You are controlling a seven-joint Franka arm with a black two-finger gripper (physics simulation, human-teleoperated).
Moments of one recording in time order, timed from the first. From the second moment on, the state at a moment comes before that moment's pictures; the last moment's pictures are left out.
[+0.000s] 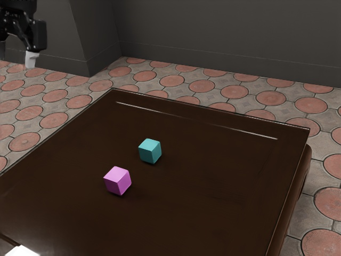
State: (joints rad) arm -0.02 0.04 0.02 -1.06 0.18 0.71 0.04
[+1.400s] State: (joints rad) arm 0.00 0.75 -0.01 -1.25 0.03 1.90 -0.07
